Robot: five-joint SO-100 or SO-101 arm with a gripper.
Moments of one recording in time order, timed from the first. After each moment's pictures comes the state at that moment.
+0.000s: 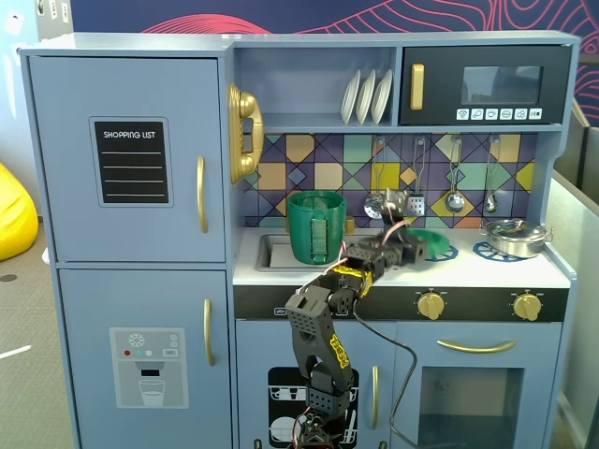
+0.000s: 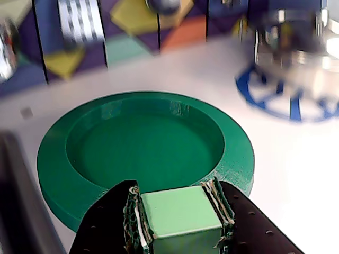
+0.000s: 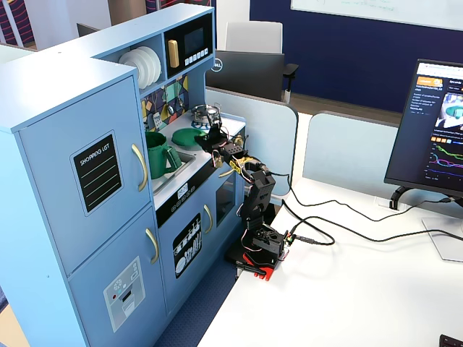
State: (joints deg) arm 30.5 111.1 105.5 6.5 -94.0
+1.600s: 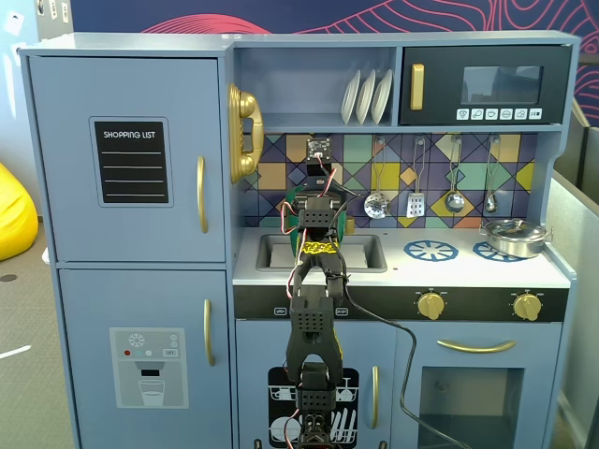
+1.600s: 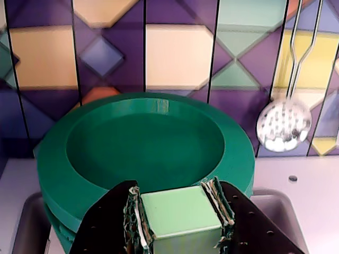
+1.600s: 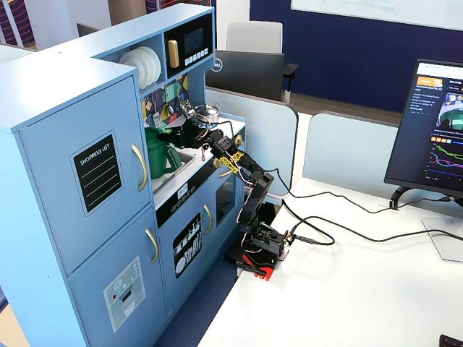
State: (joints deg) arm 2.9 109.1 74.6 36.2 -96.2
